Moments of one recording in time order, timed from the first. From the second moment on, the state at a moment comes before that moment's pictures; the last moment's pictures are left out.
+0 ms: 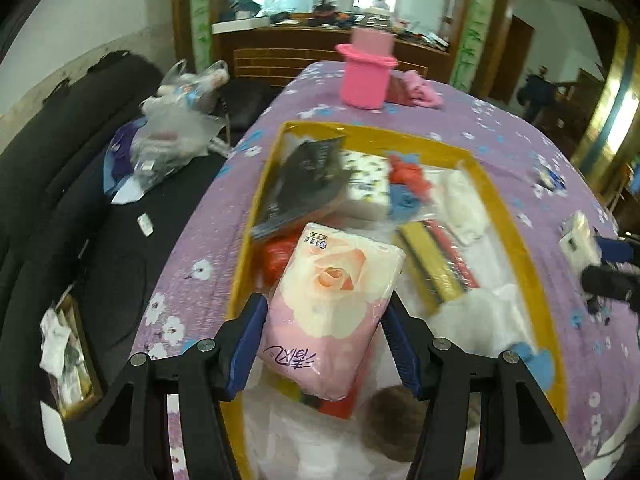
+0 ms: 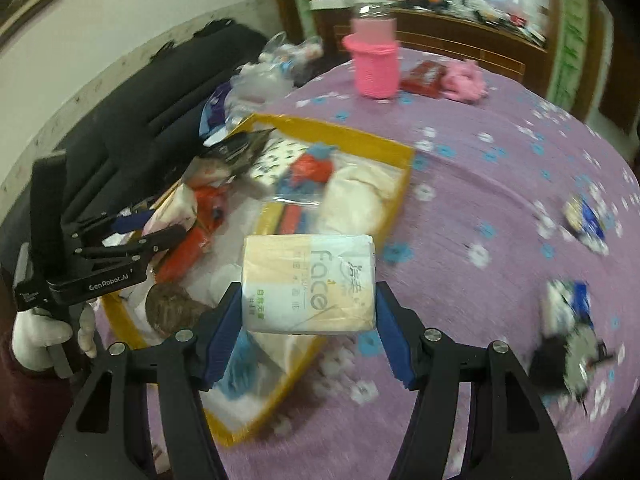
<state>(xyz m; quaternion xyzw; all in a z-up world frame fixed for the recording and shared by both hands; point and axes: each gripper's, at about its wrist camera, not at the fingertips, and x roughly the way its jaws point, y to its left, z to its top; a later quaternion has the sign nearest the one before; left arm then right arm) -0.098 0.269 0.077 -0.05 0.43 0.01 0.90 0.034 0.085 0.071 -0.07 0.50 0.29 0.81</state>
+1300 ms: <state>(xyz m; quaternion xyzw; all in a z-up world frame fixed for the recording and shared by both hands) -0.114 0.233 0.091 -0.01 0.32 0.12 0.94 0.063 0.086 0.073 0.03 0.49 0.32 0.81</state>
